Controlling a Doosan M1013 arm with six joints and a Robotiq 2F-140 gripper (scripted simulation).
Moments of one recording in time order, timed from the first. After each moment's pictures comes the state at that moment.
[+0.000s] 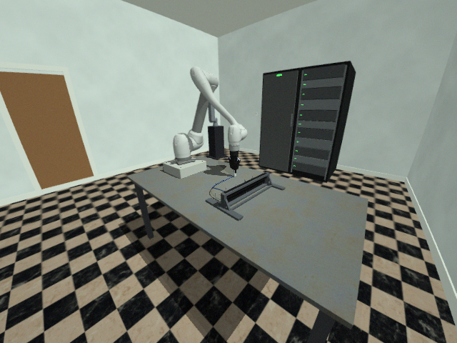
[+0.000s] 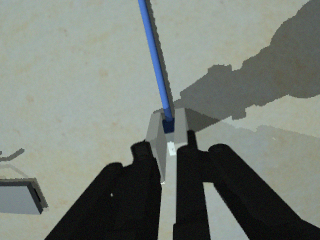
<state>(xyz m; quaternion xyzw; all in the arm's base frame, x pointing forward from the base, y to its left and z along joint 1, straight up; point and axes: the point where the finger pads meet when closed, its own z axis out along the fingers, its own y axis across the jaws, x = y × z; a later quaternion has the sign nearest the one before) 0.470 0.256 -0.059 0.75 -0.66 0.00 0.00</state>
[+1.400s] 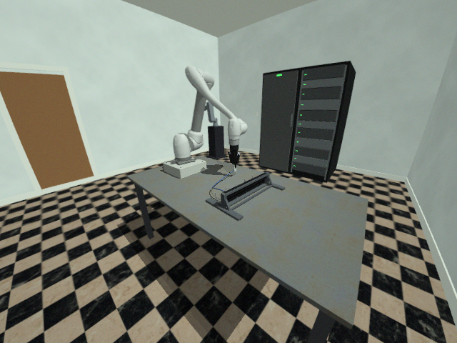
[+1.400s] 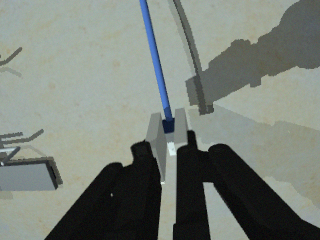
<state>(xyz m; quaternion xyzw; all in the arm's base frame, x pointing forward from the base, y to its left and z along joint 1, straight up) 0.471 0.256 -0.010 0.75 -0.66 0.00 0.00</state>
